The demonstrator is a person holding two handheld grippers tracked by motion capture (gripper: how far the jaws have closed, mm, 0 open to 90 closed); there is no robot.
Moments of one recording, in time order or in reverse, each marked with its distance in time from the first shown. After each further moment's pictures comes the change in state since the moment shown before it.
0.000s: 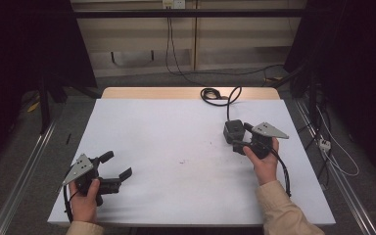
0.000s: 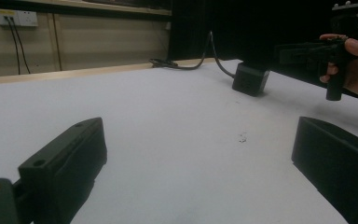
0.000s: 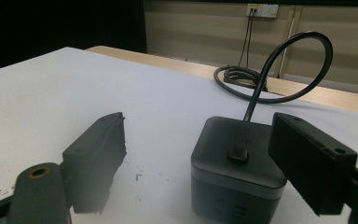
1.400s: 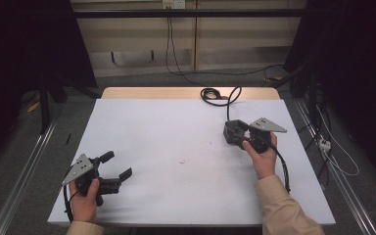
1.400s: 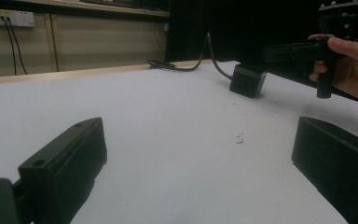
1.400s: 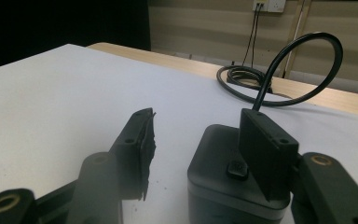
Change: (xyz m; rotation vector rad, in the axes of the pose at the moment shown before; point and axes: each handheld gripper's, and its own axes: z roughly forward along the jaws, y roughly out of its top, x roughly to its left) left arm 0.000 0.000 0.000 -0.008 -0.009 -0.008; right arm -0.006 0.008 0.011 0.023 0.022 -0.008
